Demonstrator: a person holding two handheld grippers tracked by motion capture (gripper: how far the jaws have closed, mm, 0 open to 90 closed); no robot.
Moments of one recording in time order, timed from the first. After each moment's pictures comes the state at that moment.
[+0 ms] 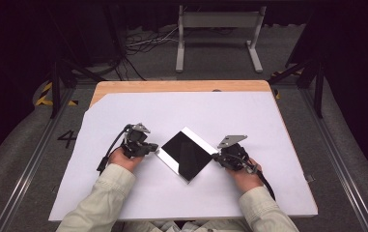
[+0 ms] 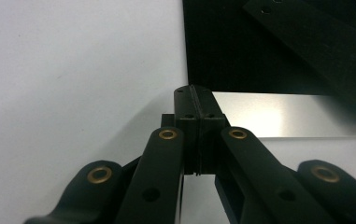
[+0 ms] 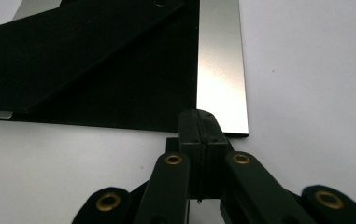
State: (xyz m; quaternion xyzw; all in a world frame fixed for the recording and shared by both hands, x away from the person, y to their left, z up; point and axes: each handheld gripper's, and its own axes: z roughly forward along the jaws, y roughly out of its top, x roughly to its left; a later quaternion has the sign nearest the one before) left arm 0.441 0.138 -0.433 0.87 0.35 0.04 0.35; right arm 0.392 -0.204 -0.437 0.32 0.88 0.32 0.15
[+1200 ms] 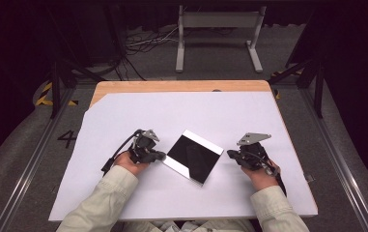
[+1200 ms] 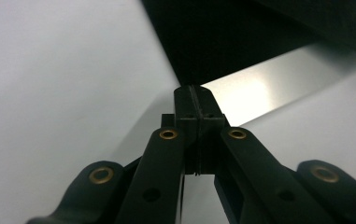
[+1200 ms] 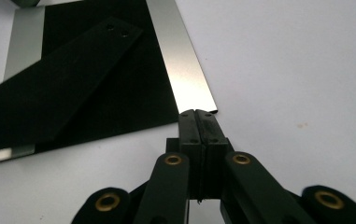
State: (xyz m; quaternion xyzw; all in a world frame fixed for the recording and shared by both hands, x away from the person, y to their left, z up) left arm 0.424 0.109 -0.438 0.91 0.27 0.00 0.32; right arm 0.377 -0.249 -0.409 0.37 0.85 0.34 0.17
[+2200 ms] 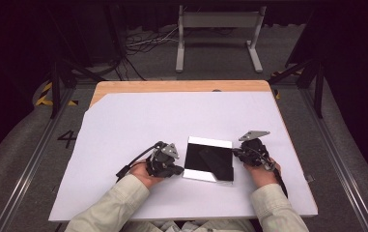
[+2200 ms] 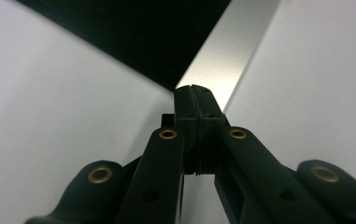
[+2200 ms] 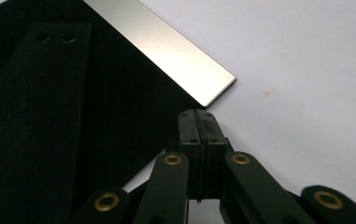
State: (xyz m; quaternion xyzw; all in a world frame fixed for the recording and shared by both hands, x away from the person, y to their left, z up) left arm 0.393 0.068 -0.435 0.92 0.18 -0.02 0.34; right arm 0.399 -0.259 -0.432 0.42 0.84 0.30 0.17
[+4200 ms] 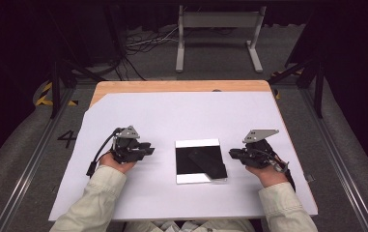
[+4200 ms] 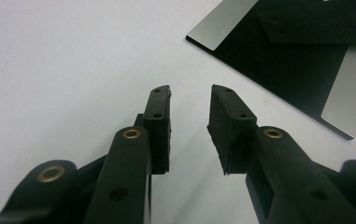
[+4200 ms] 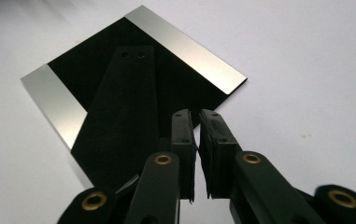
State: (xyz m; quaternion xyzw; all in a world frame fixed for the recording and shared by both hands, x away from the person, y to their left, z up) left arm 0.417 0.163 -0.422 0.86 0.31 0.07 0.40; right arm 0.373 -0.257 -0.386 0.33 0.86 0.36 0.13
